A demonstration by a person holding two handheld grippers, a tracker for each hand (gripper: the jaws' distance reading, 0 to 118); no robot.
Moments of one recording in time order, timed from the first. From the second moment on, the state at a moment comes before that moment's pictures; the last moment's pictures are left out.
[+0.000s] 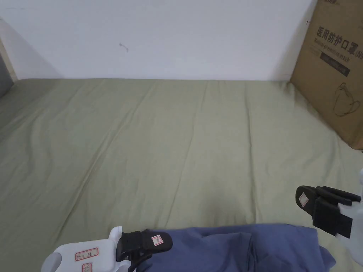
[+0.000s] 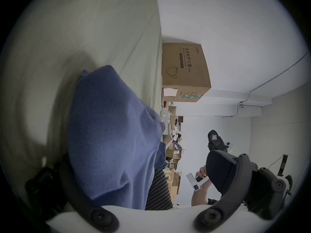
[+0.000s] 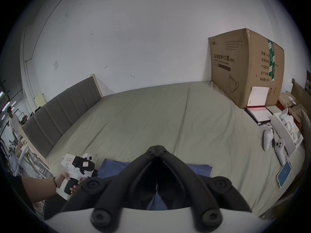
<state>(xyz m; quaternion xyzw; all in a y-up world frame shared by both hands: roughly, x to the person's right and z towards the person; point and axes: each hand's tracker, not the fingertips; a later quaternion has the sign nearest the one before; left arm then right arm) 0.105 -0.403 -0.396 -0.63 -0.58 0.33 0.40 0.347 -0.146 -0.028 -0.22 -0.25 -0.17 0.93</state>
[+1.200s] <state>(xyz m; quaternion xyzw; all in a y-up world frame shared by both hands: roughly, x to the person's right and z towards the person) 0.135 -0.204 -0.326 -0.53 -0.50 0.01 0.68 0.346 -0.136 0.001 -0.20 -0.23 -0.18 0.94</state>
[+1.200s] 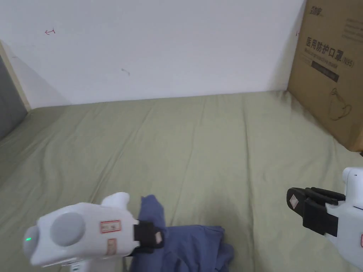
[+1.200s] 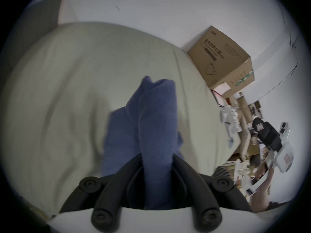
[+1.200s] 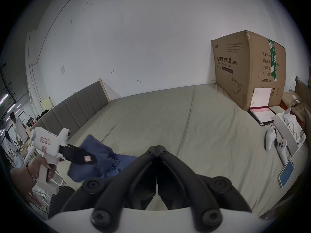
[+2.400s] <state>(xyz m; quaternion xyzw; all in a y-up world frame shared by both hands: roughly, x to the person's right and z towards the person) 0.251 -0.327 -0.245 -0.59 -0.53 -0.08 0.60 0.365 -0.149 0.012 -0.20 -0.24 -0.21 0.93</state>
